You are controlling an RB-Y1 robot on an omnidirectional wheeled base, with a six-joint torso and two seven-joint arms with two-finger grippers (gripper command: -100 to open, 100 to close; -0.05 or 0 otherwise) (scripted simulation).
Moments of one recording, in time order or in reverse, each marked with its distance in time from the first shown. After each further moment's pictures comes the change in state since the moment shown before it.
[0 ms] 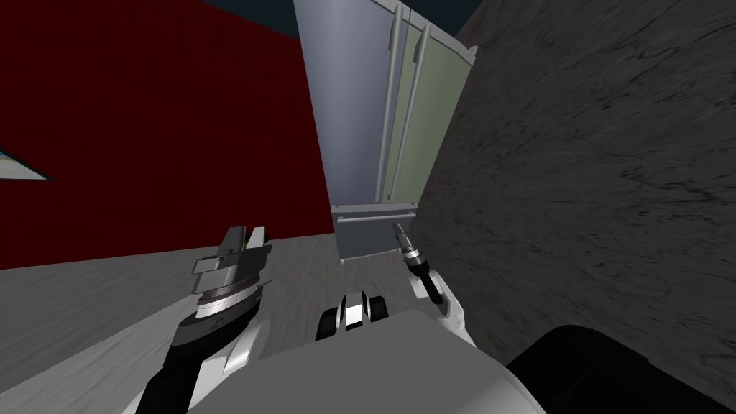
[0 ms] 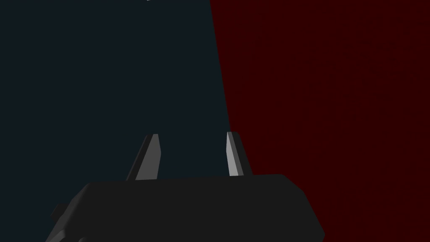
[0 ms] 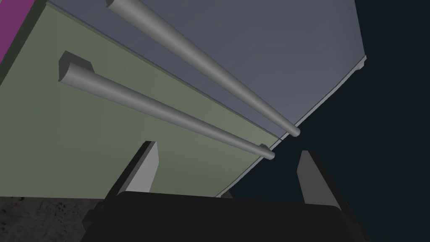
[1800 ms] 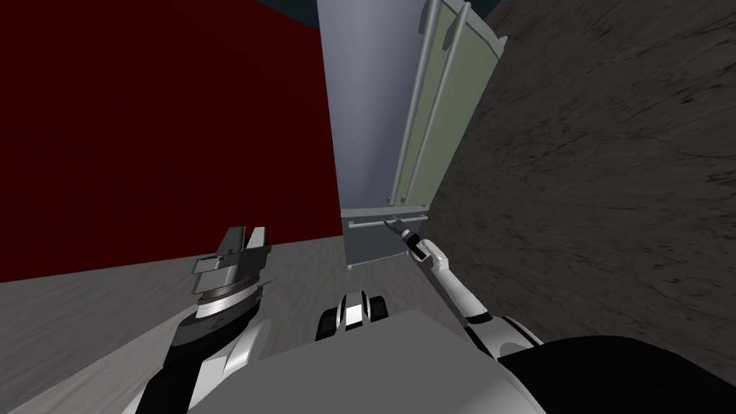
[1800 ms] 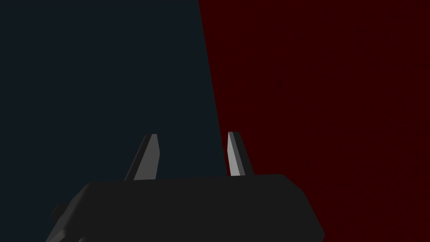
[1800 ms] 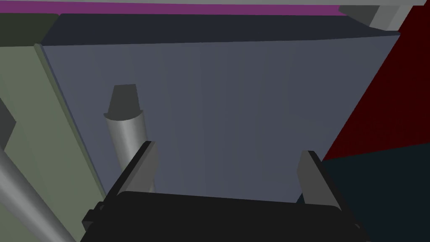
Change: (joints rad) left arm 0.000 0.000 0.000 0.000 0.000 0.000 0.000; right arm -0.413 -0.370 0.012 0.424 0.469 0.151 0.068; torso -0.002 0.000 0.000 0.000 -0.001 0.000
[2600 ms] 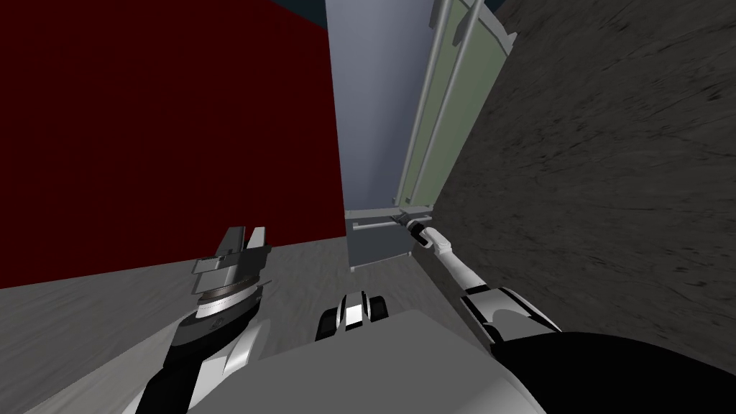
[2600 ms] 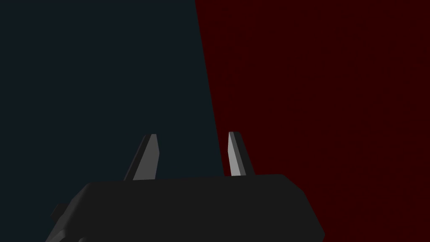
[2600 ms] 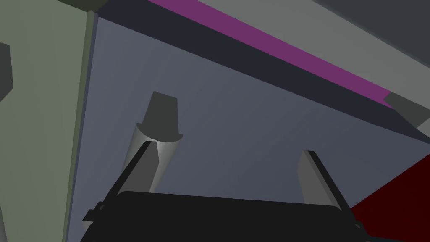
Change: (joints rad) left arm 0.000 0.000 0.000 0.000 0.000 0.000 0.000; right arm -0.173 -0.178 0.012 0.198 0.177 0.060 0.027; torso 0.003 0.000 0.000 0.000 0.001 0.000
